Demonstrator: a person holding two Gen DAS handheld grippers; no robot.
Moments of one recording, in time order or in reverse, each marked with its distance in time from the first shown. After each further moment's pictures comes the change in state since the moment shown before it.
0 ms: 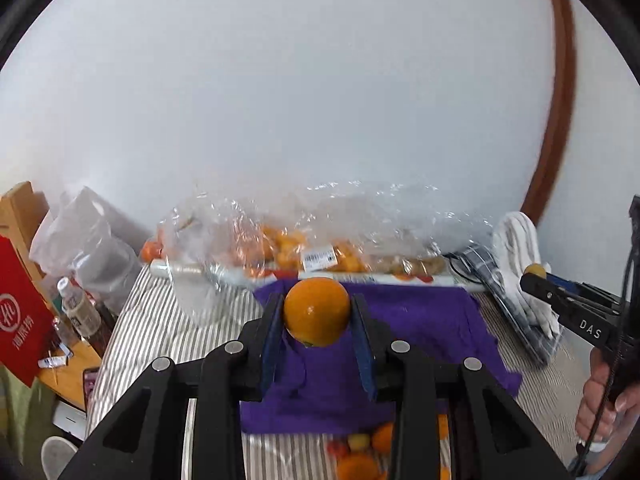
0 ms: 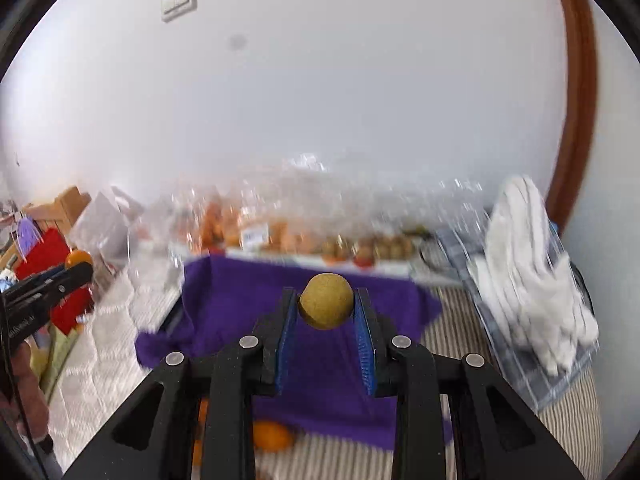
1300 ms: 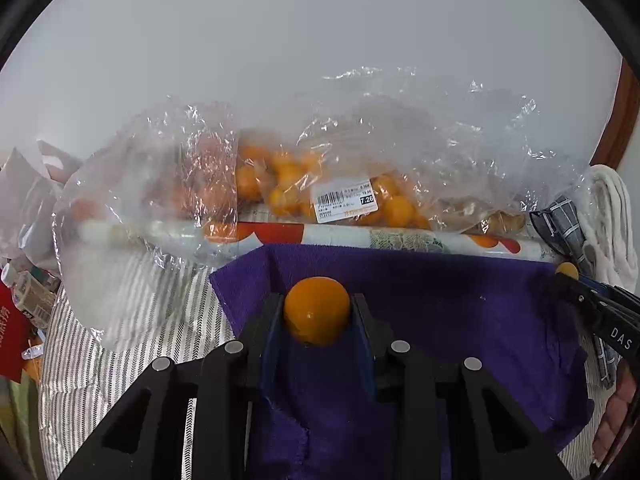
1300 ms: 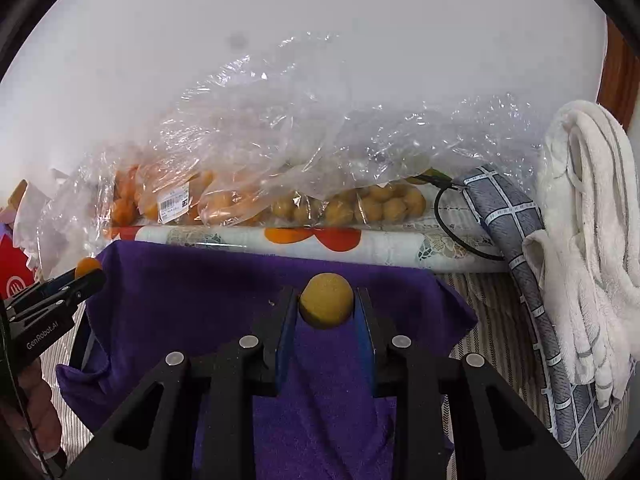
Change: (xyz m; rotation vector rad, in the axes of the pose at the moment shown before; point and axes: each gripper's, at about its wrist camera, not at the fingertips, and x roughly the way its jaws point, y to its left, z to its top) left arm 0.185 0.005 -0.019 -0.008 0.268 0.088; right arm 0.168 -0.037 0.000 0.070 0.253 -0.045
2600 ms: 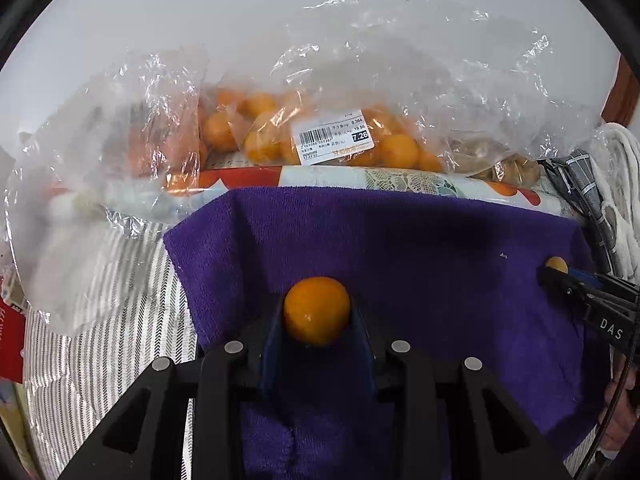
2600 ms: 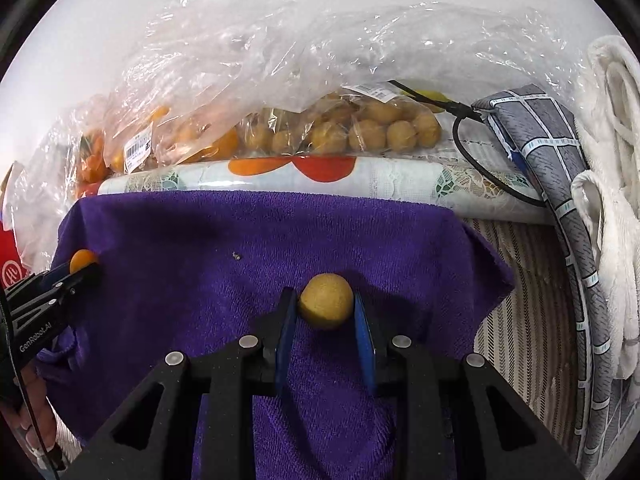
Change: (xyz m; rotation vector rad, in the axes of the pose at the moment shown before) left arm 0.050 -0.012 -0.022 0.053 0.113 0.006; right arm 0.060 -0.018 -0.026 0.004 0.159 0.017
